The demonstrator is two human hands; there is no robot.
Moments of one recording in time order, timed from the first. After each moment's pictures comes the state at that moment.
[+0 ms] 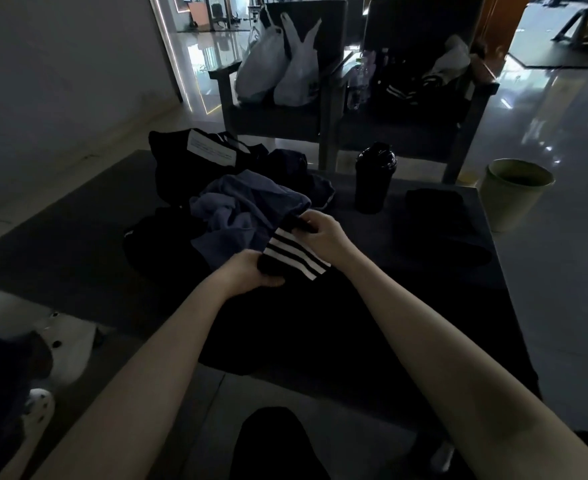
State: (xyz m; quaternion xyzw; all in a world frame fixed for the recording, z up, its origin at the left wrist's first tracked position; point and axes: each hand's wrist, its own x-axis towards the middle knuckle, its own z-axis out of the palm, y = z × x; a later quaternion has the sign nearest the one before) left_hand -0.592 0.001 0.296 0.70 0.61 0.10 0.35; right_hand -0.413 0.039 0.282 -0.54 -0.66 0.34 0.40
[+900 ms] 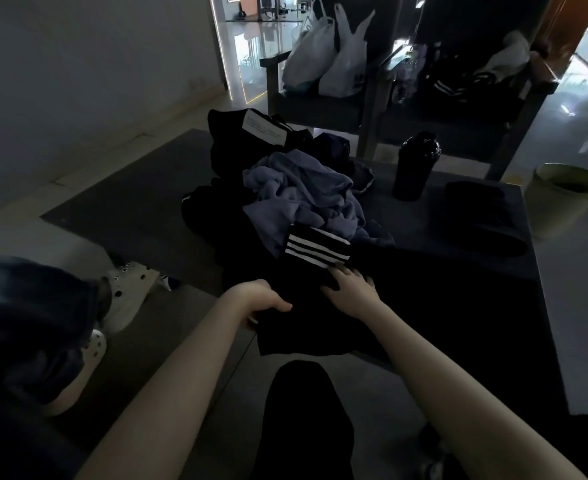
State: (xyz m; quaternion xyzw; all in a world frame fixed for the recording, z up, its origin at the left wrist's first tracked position) left_hand -0.625 -0.109 0.271 0.44 0.73 0.08 0.52; right_hand -0.433 -0.065 0.208 -0.62 -0.75 0.21 0.04
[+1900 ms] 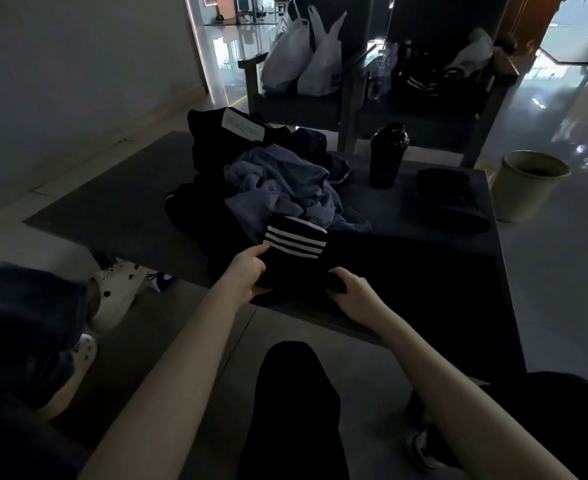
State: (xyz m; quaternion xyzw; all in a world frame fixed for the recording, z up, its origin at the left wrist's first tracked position) left_hand -0.600 -0.121 0.281 0.35 0.64 0.39 0.57; right_hand -0.394 -0.129 0.218 -0.59 -0.68 0.36 0.23
